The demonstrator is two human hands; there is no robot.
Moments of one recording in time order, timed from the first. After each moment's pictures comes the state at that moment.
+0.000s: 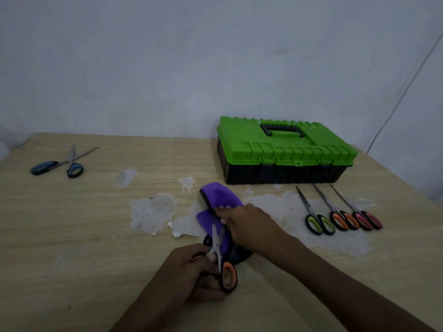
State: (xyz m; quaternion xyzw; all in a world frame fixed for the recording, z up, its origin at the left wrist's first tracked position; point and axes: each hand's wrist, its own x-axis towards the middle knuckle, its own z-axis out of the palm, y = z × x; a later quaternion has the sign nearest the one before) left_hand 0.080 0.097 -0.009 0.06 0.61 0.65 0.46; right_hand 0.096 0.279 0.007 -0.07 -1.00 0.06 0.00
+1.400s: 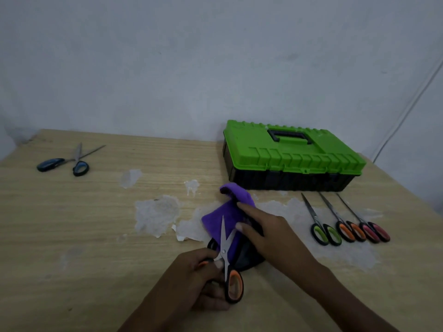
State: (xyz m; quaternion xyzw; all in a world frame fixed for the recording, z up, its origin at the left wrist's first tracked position) left_hand 0.080 0.095 -0.003 0.10 0.61 0.64 0.46; right_hand 0.130 0.290 0.011 -0.12 -0.95 0.26 0.12
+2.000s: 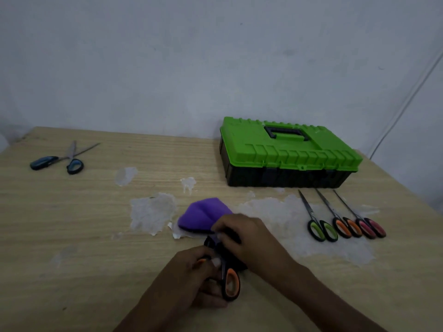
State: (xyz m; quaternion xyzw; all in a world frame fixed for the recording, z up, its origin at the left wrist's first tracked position) left_hand 0.081 0.098 -0.007 0.10 0.62 0.64 0.45; right_hand 0.121 0.264 0.005 0.00 -0.96 0.26 0.11
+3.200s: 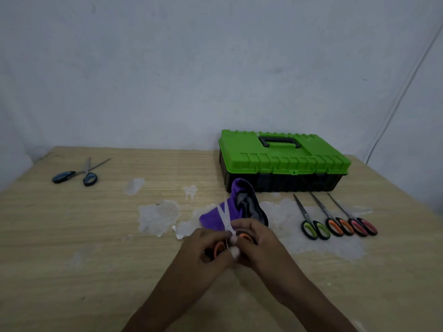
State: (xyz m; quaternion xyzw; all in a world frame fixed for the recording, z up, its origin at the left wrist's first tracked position) left_hand 0.102 0.099 0.013 0.31 0.75 0.56 0.16; right_hand 0.171 0.243 0.022 -0.22 -0.71 0.66 0.10
